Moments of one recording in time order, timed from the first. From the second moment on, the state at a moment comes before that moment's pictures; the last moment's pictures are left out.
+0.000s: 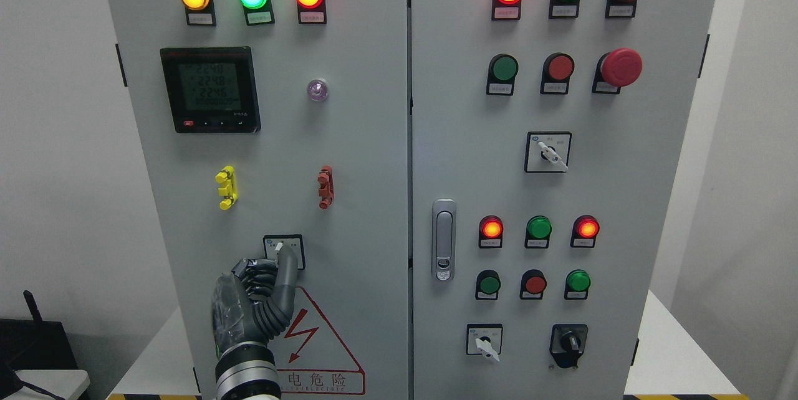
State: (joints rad) left arm -0.49 -0.11 -0.16 -1.87 -0.21 0.68 0.50; right arm 0.08 0.12 0.06 -0.14 0.00 0.09 -0.04
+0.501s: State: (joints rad) left arm -0.49 -0.11 -0.16 -1.87 -0.21 0.68 0.50; right arm 0.08 0.12 0.06 -0.14 0.00 0.09 -0.04
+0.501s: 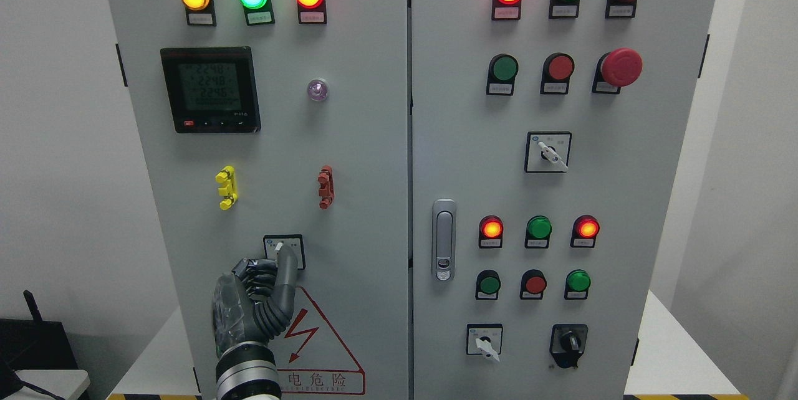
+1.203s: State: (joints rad) left arm -0.49 -0.11 -0.16 -1.87 -0.21 0.68 0.50; right arm 0.08 0.12 0.06 -0.14 0.00 0.09 -0.04
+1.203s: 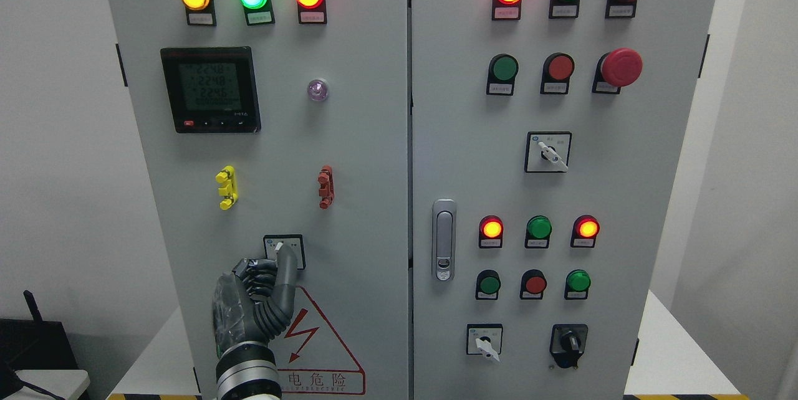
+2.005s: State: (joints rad) left arm -0.49 -0.11 -0.16 -1.86 -0.21 0.68 0.50; right arm 0.08 0.12 0.06 -0.14 0.00 0.09 -0.04
